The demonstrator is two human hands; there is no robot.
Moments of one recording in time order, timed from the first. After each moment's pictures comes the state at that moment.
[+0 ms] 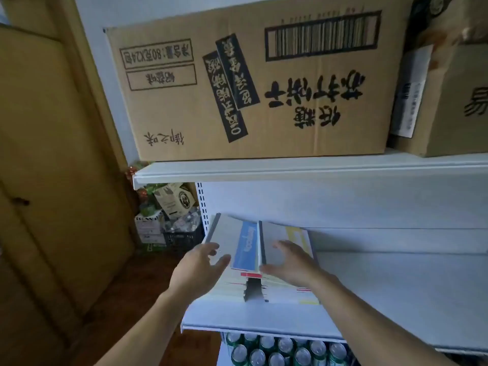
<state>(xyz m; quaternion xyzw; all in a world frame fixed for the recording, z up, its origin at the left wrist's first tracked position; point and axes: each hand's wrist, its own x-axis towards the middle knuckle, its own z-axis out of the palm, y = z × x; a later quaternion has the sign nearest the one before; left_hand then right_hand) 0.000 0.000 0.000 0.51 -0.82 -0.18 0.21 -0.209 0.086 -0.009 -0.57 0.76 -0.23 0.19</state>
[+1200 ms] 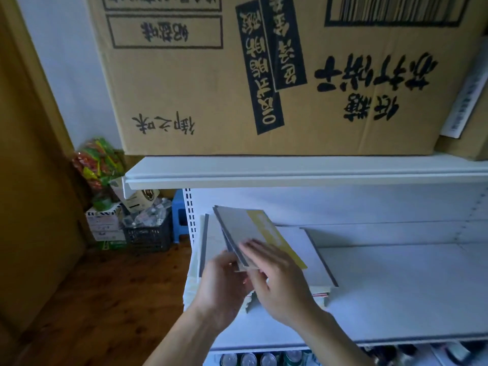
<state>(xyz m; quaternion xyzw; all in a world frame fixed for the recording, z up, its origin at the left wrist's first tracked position) -0.023 -0.015 0.002 0.20 -0.37 -0.86 0.28 -0.135 0.054 -0.020 -0.64 0.66 -0.39 -0.11</state>
